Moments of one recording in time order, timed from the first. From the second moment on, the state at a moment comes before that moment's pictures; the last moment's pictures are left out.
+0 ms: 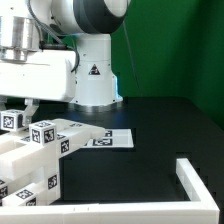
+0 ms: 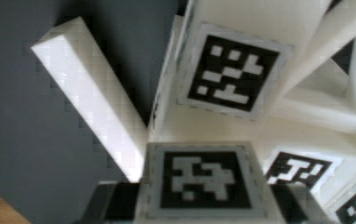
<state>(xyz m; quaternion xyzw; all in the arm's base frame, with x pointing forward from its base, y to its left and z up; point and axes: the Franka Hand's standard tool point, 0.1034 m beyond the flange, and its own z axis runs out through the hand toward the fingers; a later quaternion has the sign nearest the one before) 0.539 -0.151 0.115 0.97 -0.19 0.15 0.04</state>
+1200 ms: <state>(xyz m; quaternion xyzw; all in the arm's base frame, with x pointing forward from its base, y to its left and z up) 0.531 -0.168 0.114 0.87 -0.47 0.16 -0.01</state>
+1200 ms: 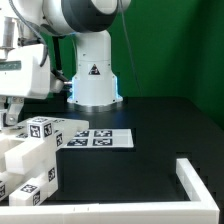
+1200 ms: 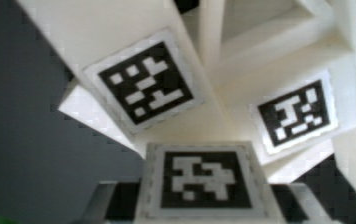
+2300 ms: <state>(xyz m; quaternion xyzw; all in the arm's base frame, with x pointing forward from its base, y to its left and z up) 0.532 -0.171 0.114 0.77 -0.62 0.15 -0.04</state>
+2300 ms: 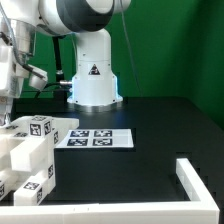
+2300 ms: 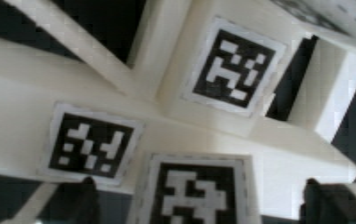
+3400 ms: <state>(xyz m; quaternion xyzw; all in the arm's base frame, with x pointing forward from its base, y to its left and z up) 0.532 -0.174 0.127 0.96 -0.23 0.16 0.04</state>
